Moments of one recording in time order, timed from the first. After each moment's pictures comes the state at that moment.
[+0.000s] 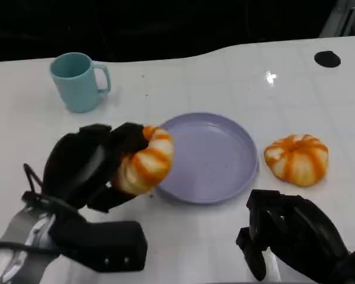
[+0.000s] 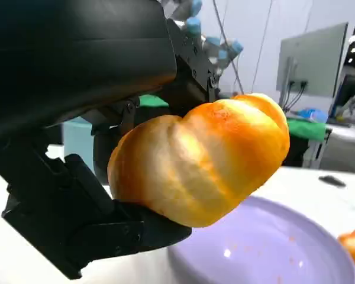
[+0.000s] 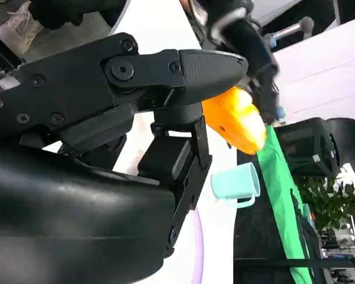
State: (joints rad) left arm -0.30 0.35 -0.29 0.24 0.75 -0.33 0.29; right arm 0.07 -0.05 0.08 -0.06 0.38 0.12 0.53
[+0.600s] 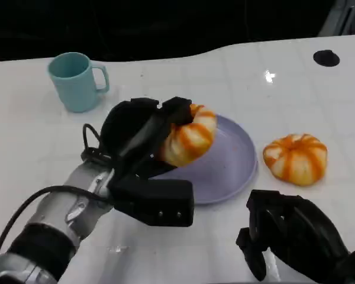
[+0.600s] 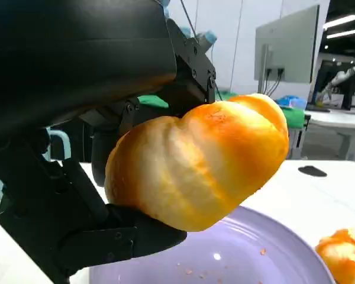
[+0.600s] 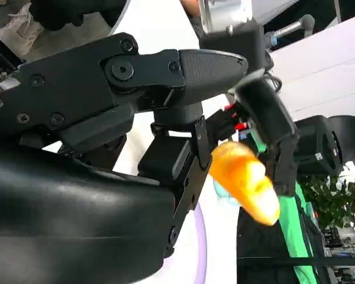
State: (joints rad) left arm -0.65 0.18 -0.45 0.69 0.81 -0.32 0.35; right arm 0.07 -0.05 0.08 -0.06 0.39 0.13 0.52
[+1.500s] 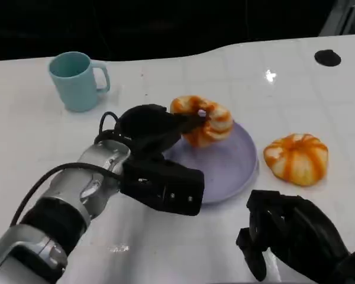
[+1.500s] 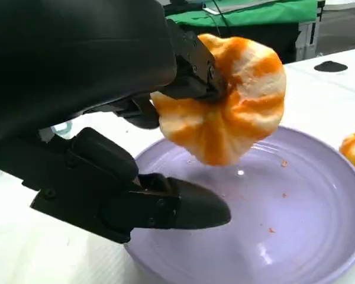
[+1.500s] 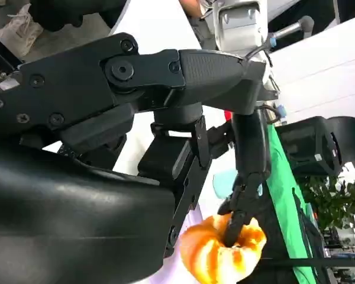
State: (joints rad) left arm -0.78 0.18 -0.55 0.78 0.80 -0.23 0.02; right arm 0.08 -0.05 0.08 -0.06 0.39 0.13 0.53
